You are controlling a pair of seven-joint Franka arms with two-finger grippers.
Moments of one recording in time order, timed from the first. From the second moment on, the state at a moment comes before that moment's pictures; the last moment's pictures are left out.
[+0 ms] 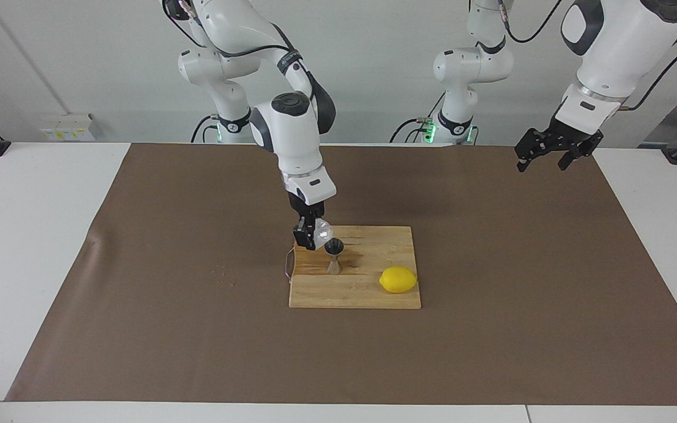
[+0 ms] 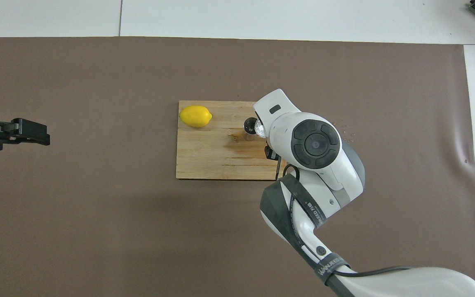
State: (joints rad) left arm 0.04 -0.06 -0.09 -1.69 -0.03 1.63 -0.09; right arm 0.33 0.25 0.16 -1.86 -0.24 2.38 -0.73
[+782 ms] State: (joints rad) left arm 0.05 -0.06 -0.09 -1.70 -0.03 1.63 -0.09; right arm 0.35 0.26 0.16 -1.84 -0.43 2.38 -0.60
